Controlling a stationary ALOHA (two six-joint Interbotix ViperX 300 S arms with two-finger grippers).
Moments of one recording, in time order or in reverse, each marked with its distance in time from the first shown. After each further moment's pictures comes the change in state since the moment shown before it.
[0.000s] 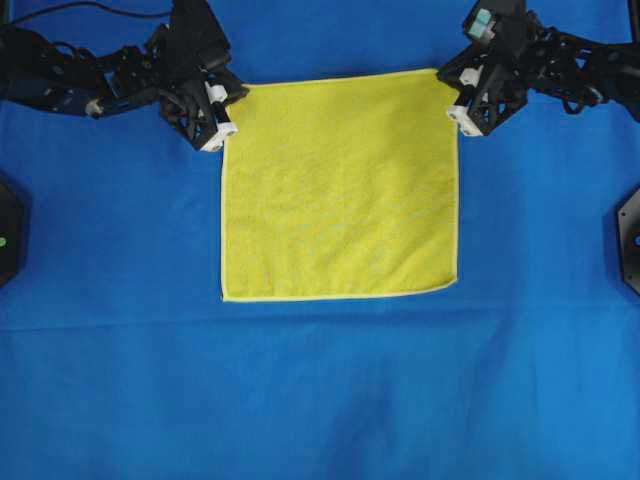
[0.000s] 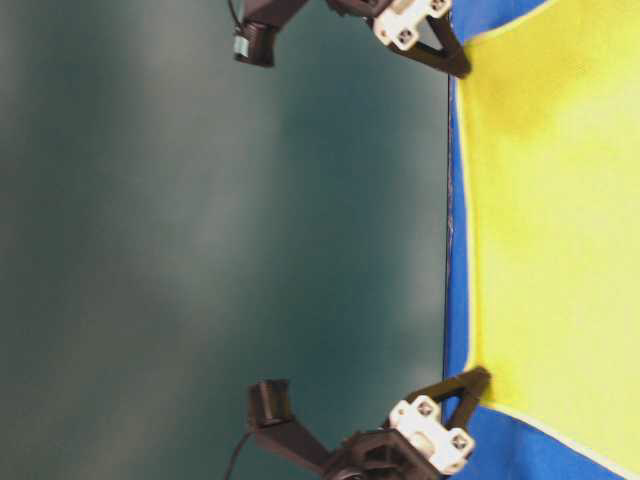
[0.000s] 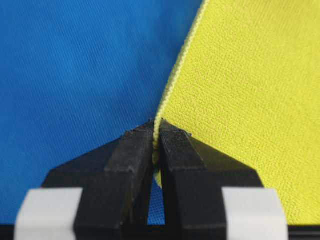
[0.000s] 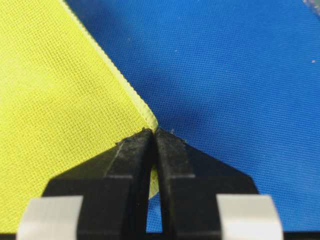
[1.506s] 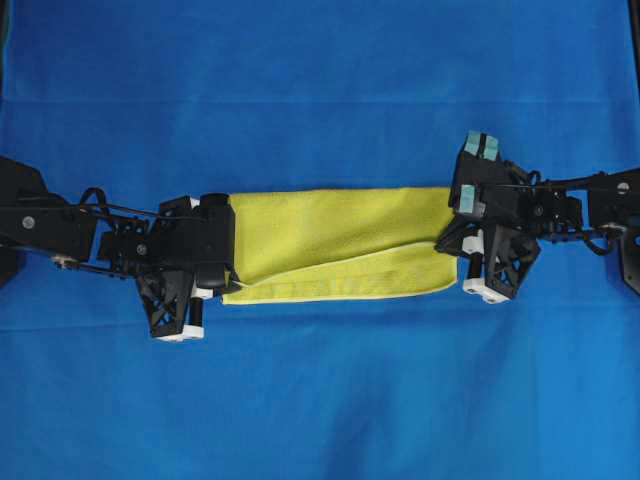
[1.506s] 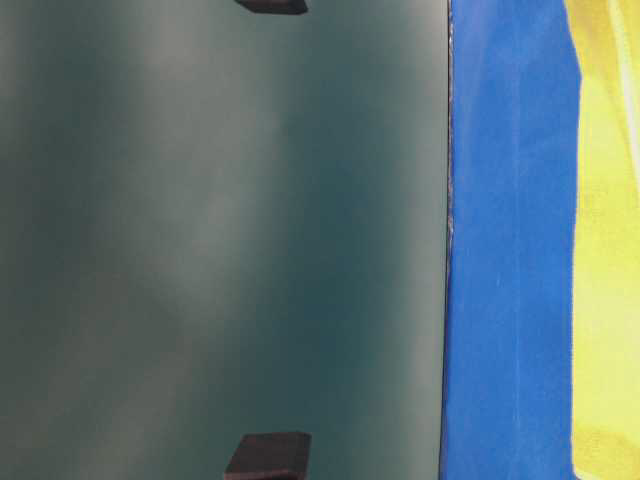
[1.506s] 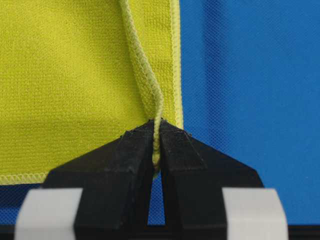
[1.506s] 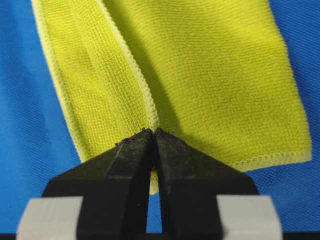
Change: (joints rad) left arm -0.644 -0.123 0.058 0.000 0.212 -0.227; right arm 0.623 -0.121 0.094 0.133 0.176 0.225
